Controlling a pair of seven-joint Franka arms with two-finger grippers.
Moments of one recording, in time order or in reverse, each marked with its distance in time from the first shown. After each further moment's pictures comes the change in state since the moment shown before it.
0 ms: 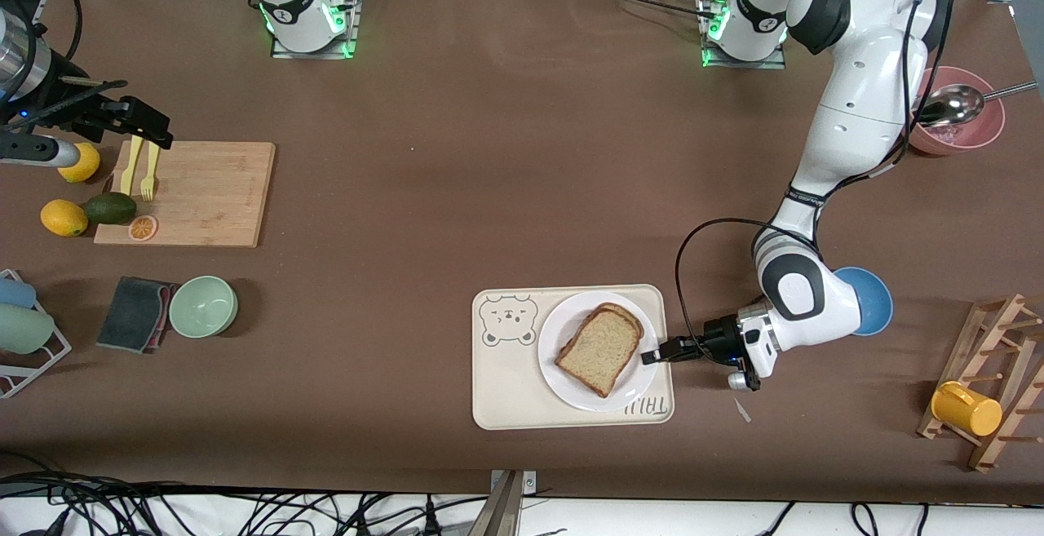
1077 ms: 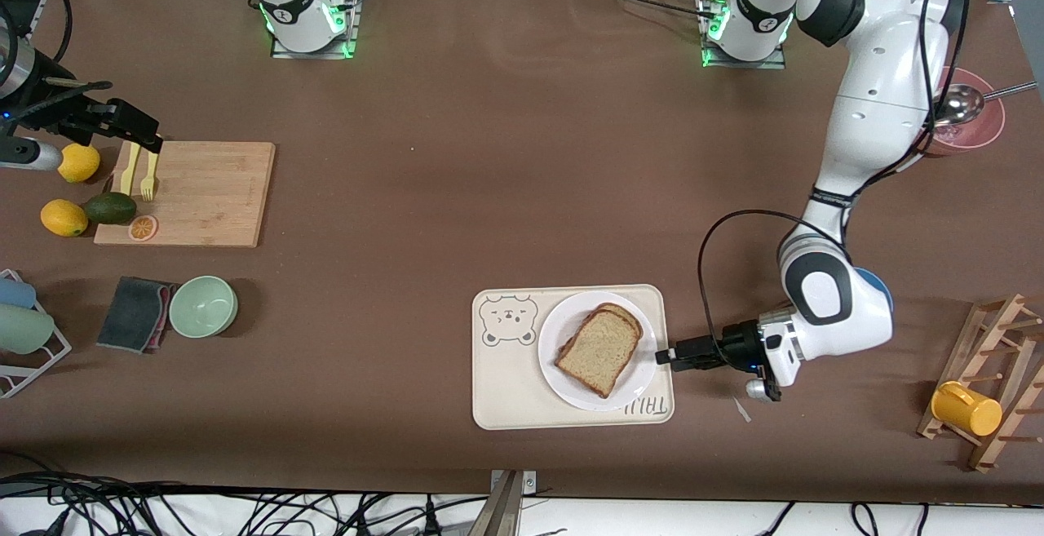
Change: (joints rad) left arm 0.040 -0.060 -0.002 0.051 0.185 -0.076 -0.083; right arm -0.003 0.027 -0.005 0.058 0.000 -0.014 0.000
